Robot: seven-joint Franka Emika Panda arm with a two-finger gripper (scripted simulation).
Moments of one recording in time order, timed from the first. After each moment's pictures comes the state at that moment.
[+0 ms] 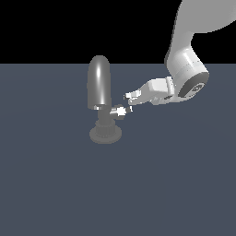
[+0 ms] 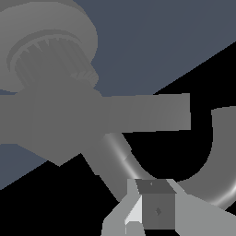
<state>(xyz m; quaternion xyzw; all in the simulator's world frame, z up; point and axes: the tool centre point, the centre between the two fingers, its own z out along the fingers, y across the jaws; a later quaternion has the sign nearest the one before) 0.024 -0.033 0.177 -0.43 0.56 0.66 0.24</state>
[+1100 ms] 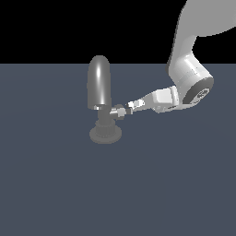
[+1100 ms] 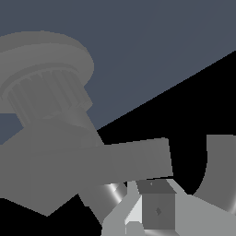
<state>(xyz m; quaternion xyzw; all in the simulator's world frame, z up) -0.003 -0.041 0.153 -0.45 0.56 0.65 0.26</state>
